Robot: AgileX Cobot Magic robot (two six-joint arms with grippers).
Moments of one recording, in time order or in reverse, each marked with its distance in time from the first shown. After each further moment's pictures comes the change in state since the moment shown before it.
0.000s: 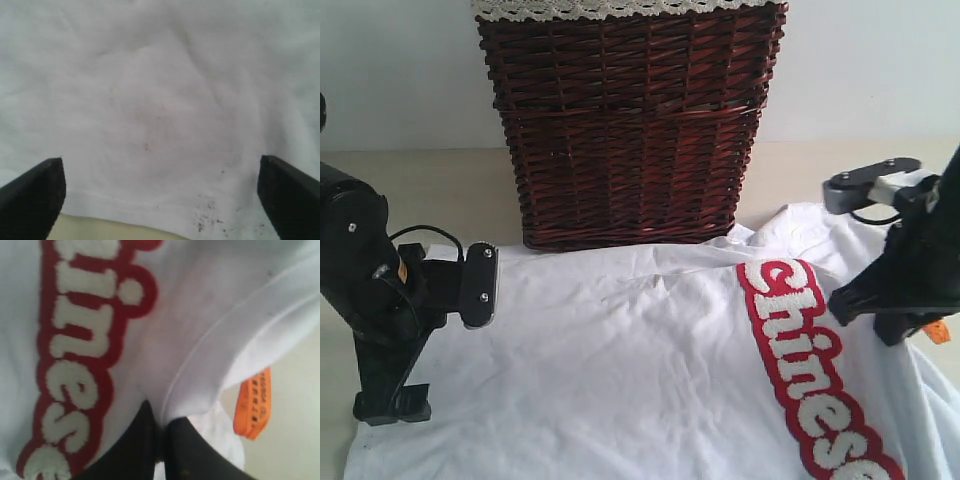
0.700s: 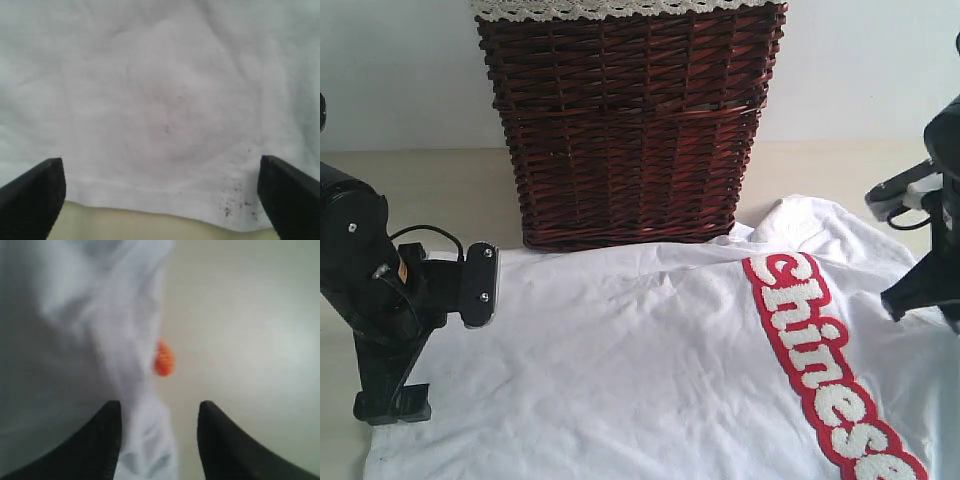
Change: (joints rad) left arm 0.000 0.000 0.000 -0.002 -0.002 0.000; right arm -0.006 0.129 -0.039 -0.477 0.050 0.378
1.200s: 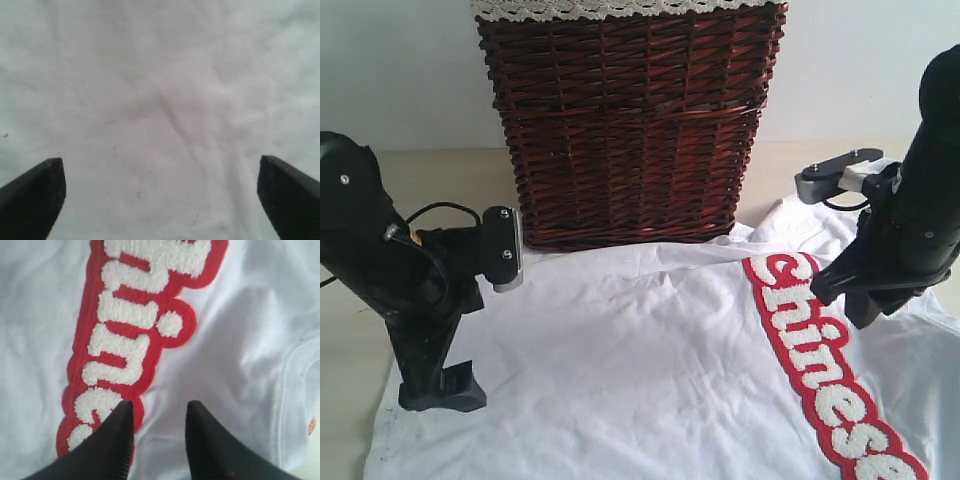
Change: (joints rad) left arm -0.019 -0.069 -0.041 -0.359 0.055 0.159; right arm 0.015 -0.015 -0.078 0.480 -0.038 -0.458
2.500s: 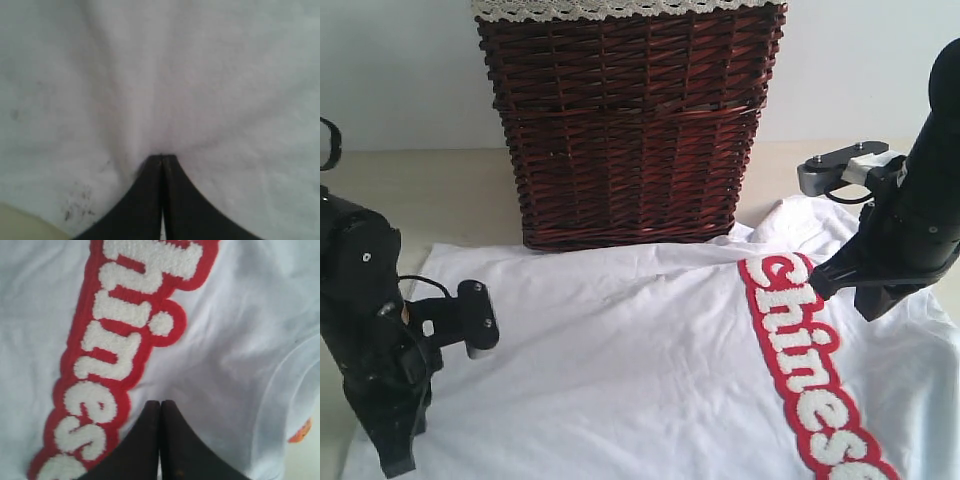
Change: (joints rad) left arm -0.005 0.128 0.100 0.310 0.052 -0.465; right arm 0.000 -0.022 0.000 0.022 0.012 0.004
